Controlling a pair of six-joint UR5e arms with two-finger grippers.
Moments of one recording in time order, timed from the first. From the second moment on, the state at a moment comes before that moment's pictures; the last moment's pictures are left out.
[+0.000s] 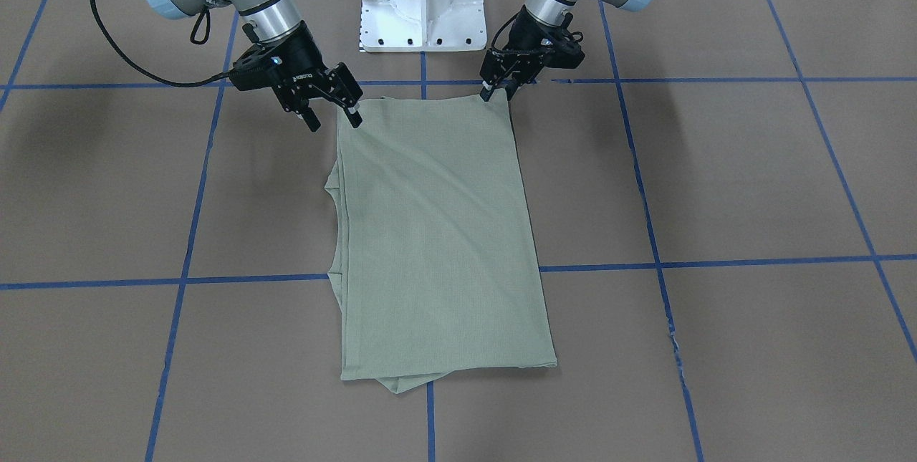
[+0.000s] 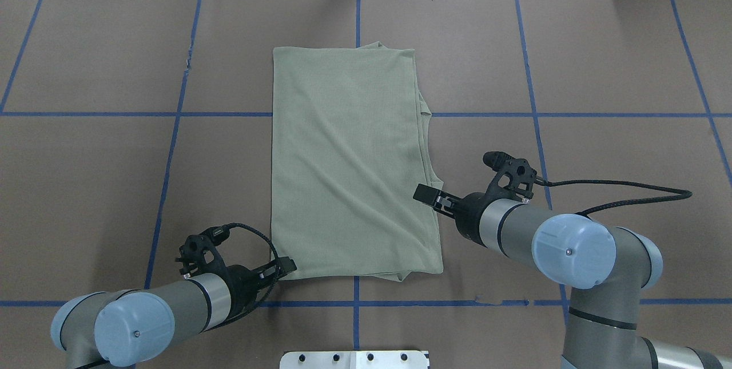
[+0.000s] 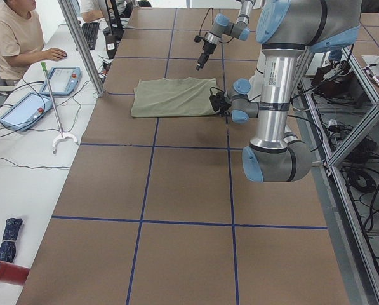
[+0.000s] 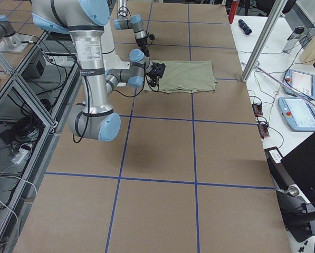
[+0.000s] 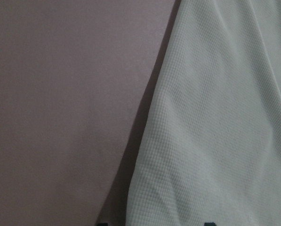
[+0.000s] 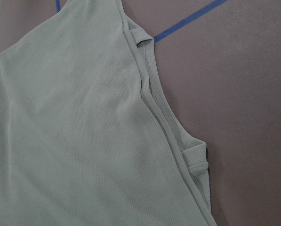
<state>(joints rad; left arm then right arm) -0.13 -1.76 -1.87 -2.31 -1.36 -1.91 0.32 -1.36 1.94 -0.97 1.42 1.76</state>
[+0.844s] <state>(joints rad) -0.13 -1.77 -1.87 -2.31 -1.35 -1.91 0.17 -1.21 1.93 -1.34 1.32 2.04</state>
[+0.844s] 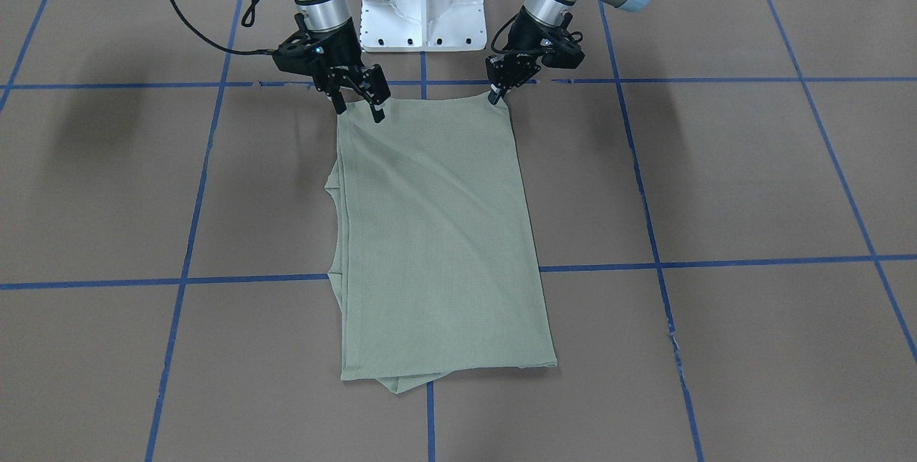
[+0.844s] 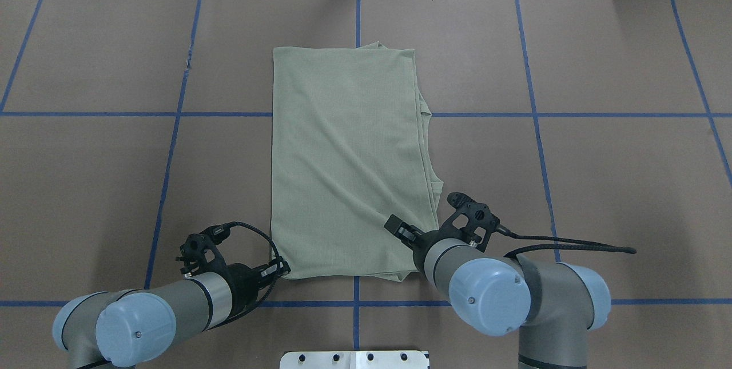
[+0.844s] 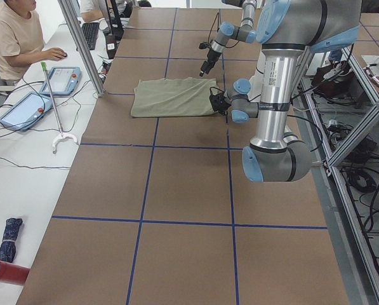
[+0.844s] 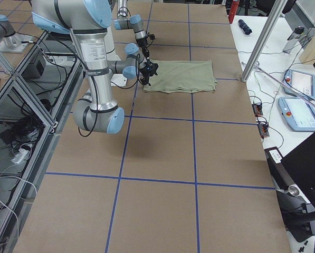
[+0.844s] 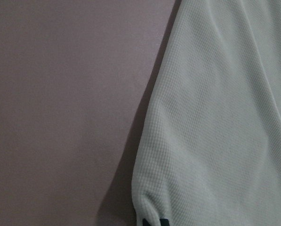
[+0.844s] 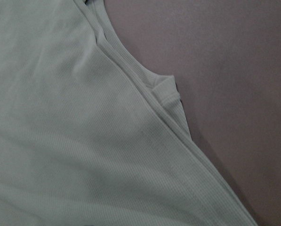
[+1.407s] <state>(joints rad) -0.13 -1.77 -1.87 -2.31 -1.35 -1.91 0.13 -1.18 1.86 -1.40 1.31 2.07</state>
